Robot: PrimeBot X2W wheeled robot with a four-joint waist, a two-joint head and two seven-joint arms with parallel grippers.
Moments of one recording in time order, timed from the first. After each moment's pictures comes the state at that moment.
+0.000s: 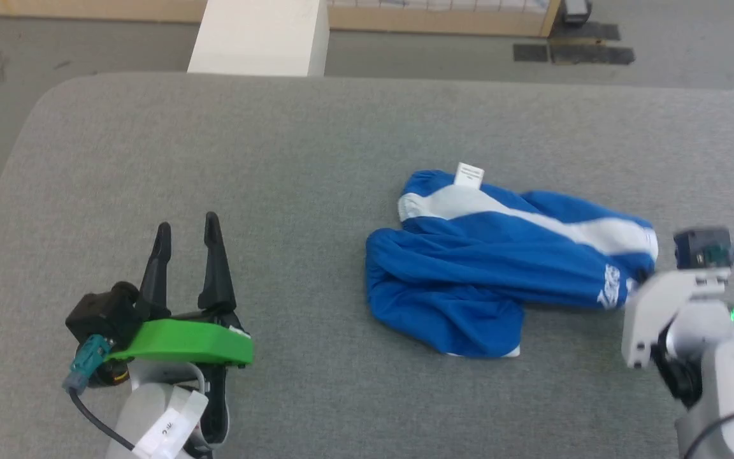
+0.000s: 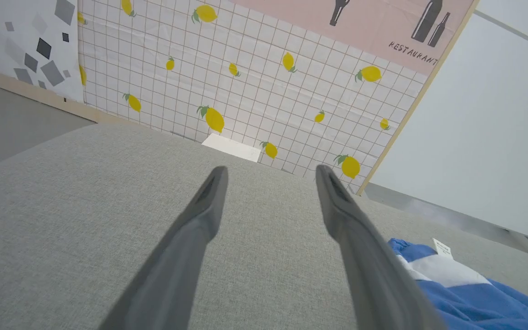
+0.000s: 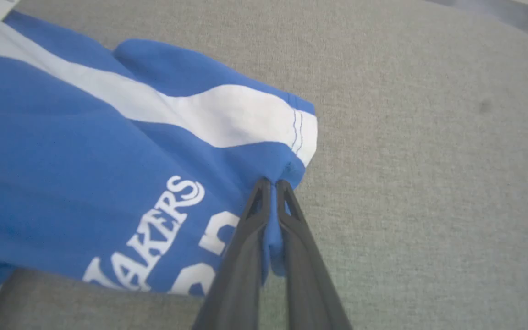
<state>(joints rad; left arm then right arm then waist) -0.17 0.05 -0.05 0.09 -0.40 -0.01 -0.26 -0.32 -0.05 -0.23 0.34 -0.12 0.13 0.40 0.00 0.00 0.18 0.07</state>
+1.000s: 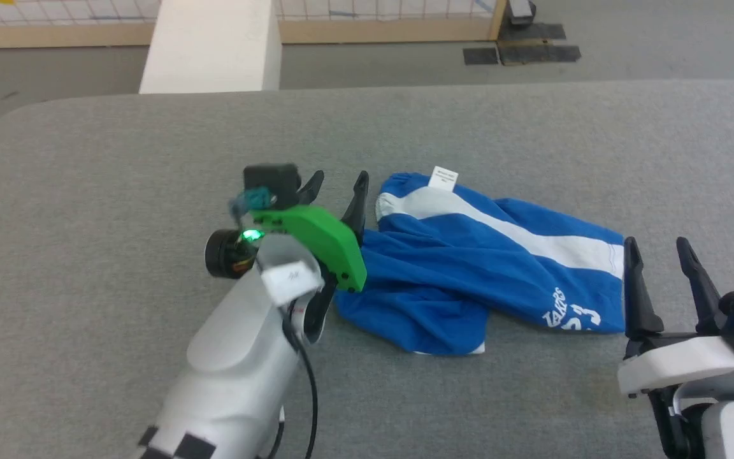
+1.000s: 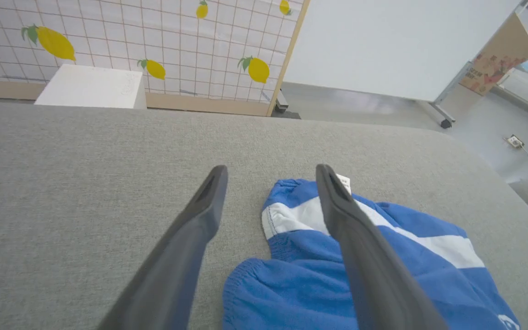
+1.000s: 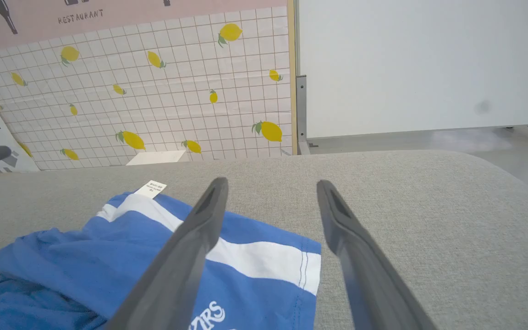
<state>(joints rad) -0.64 0.05 -0.49 0.58 -0.61 0.05 -0.05 -0.08 -0.05 -0.13 0.07 0.13 0.13 -0.16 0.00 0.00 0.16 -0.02</state>
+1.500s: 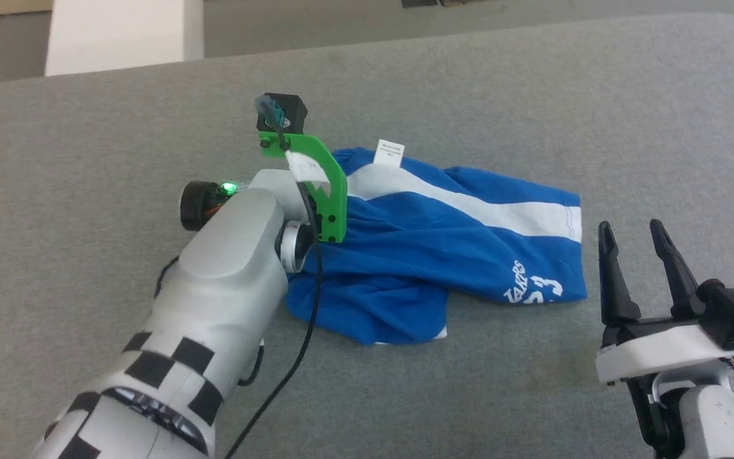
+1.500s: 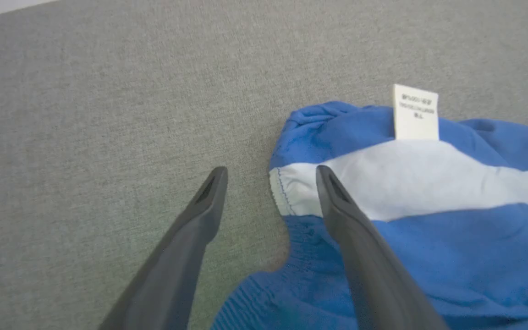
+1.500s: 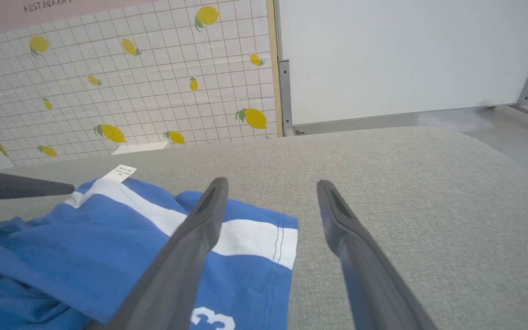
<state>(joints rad) -0.97 0.05 -0.65 0.97 -0.67 0.11 0.33 -0.12 -0.05 -0.06 0.10 0.16 0.13 -0.21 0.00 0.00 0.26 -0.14</state>
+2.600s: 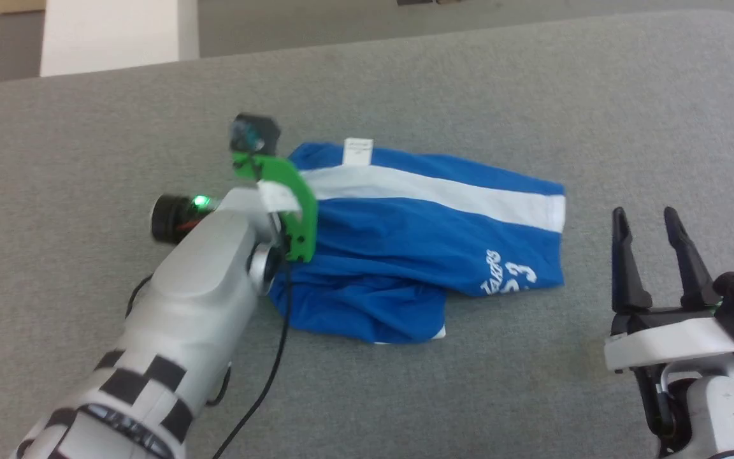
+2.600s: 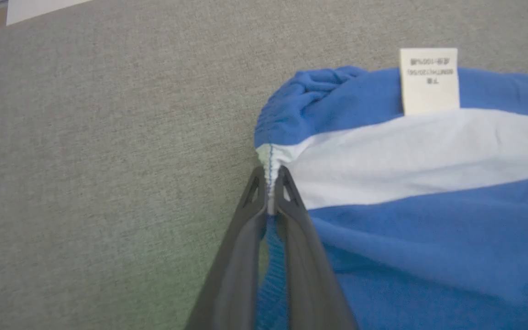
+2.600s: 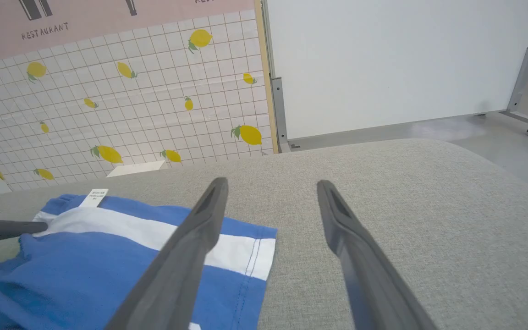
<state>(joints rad) -0.94 0.12 -0.72 0.98 -0.69 0.09 0.23 -0.15 -0.05 -0.08 0.12 0.19 0.13 -0.25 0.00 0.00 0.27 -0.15</state>
